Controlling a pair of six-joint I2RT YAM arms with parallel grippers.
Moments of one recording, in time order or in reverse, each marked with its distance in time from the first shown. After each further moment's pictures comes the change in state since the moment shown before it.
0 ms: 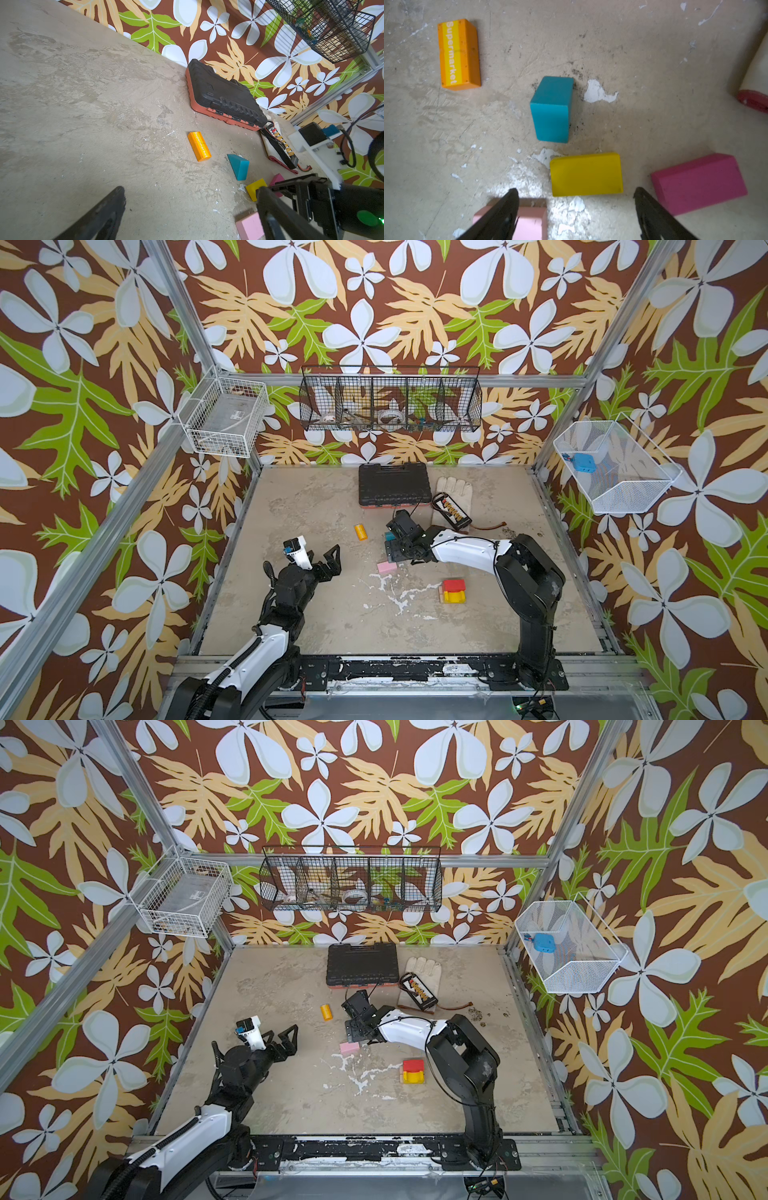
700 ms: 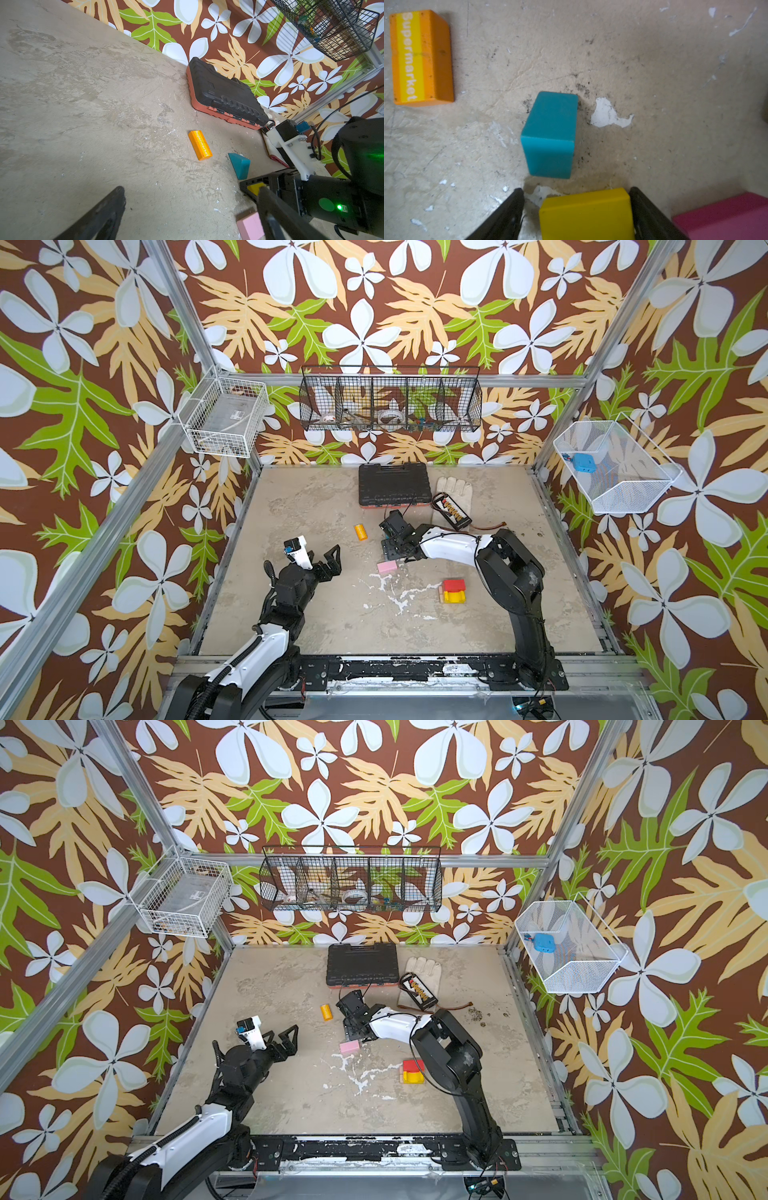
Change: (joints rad) left arm 0.000 0.010 0.001 0.000 0.001 0.000; right arm -0.003 0.120 0.082 0.005 0.024 -0.027
